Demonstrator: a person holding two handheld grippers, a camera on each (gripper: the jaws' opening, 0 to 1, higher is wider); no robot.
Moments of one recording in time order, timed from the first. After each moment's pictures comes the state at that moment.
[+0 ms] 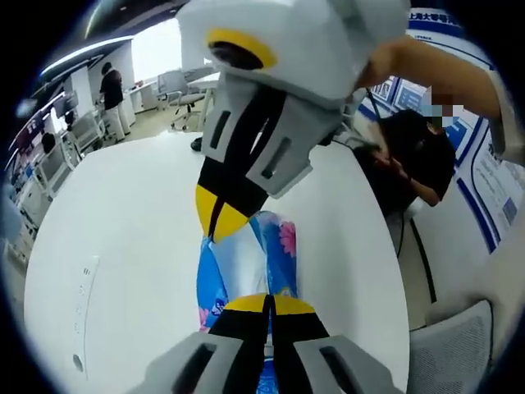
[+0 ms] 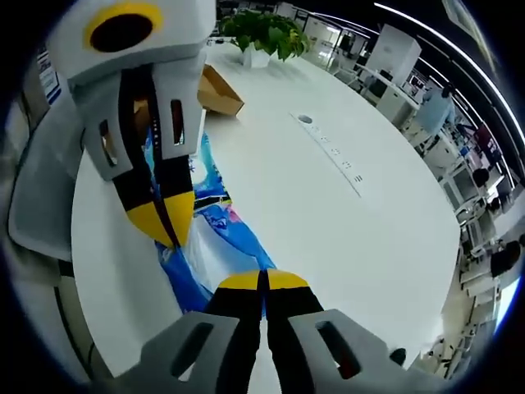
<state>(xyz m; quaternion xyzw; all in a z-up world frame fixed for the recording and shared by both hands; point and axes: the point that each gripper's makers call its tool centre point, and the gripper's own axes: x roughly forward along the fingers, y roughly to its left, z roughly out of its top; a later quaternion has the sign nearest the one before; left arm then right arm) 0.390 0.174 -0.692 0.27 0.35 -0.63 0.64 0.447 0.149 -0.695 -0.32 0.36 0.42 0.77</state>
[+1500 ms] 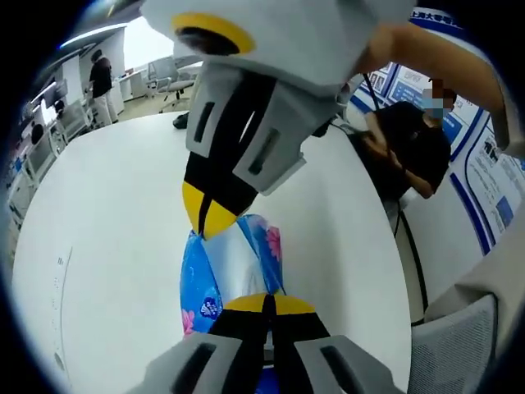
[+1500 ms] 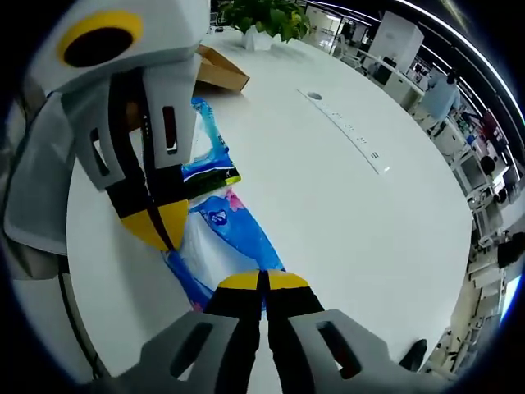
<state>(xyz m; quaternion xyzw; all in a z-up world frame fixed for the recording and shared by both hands) 0.372 0.174 -0.729 0.27 0.38 -0.64 0.61 0.432 0.149 -0.728 -0.31 0.39 0.42 0.75</state>
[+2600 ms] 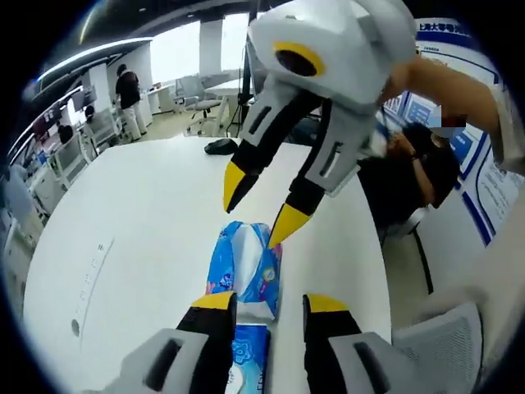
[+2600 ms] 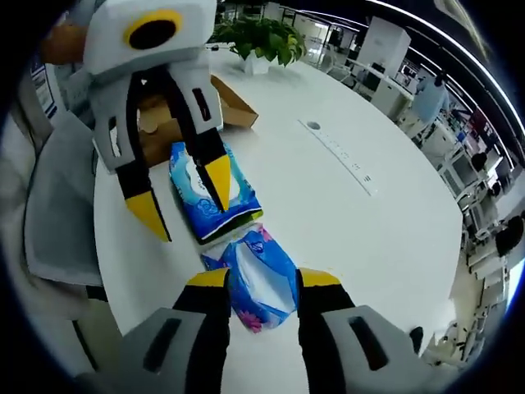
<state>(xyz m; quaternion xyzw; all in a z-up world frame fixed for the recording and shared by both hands) 0.360 0.230 -0.654 0.23 0.34 -0.60 0.69 0.390 0.182 -0.656 -0.28 0.37 0.41 0.78</state>
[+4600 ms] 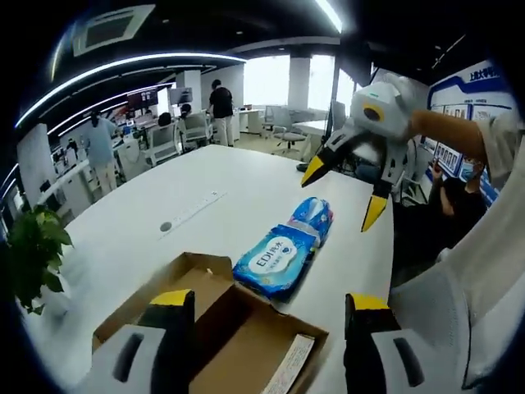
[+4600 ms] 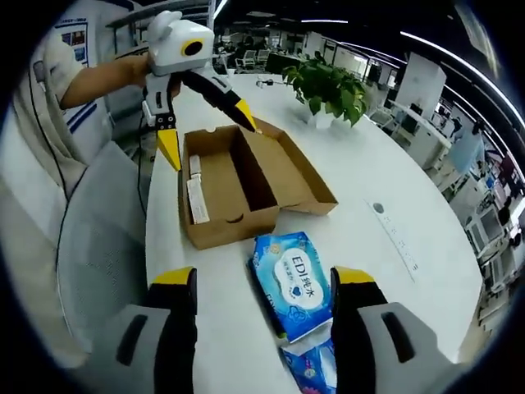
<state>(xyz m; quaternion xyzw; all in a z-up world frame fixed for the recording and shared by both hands) 0.334 0.499 -0.597 0.13 0.29 -0.43 0.84 0.333 0.354 -0.606 -0.28 0.30 0.53 0.75</state>
